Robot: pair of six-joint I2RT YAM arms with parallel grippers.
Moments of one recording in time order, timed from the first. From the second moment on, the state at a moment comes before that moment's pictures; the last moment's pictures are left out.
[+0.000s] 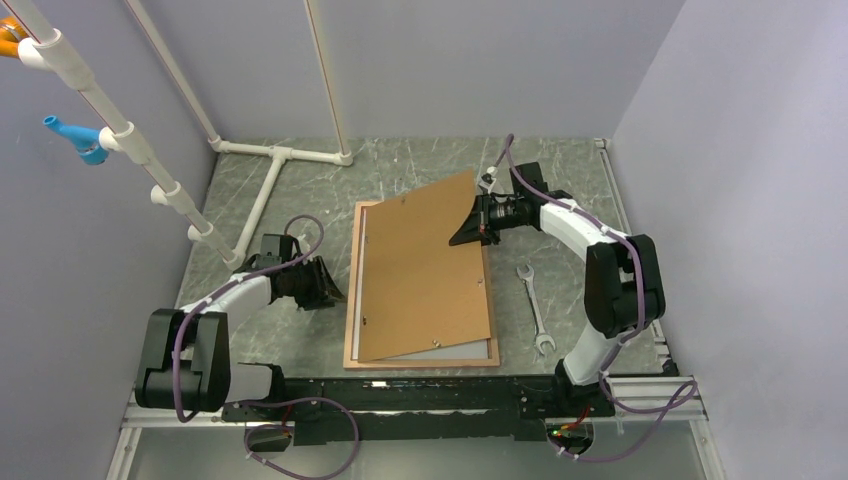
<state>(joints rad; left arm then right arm) -0.08 1.31 0.53 -0.29 0.48 -0.45 0.24 1.71 1.16 -0.43 -0.98 0.57</state>
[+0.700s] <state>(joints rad) -0.12 1.35 0.57 -0.32 0.42 -0.44 0.23 1.81 1.16 -0.39 -1.01 0.58</state>
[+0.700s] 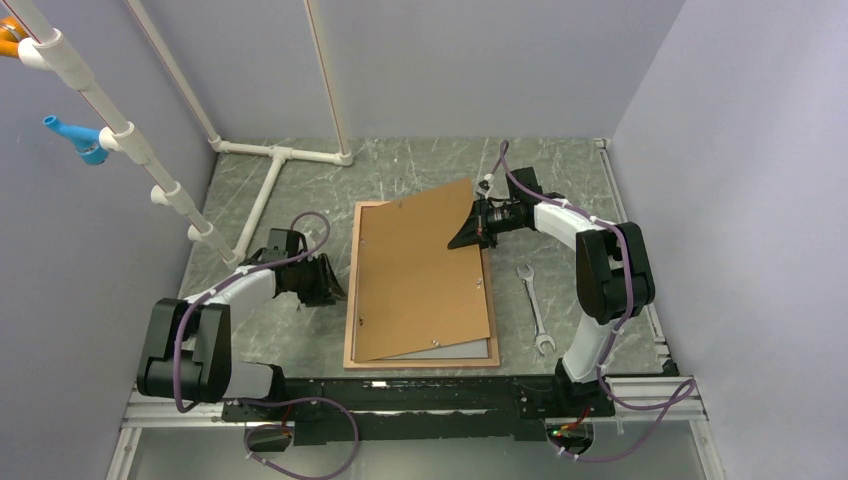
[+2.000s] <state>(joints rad) -0.14 1.37 0.61 -0.35 0.38 -0.41 0.30 1.88 1.18 -0.49 -0.74 0.47</state>
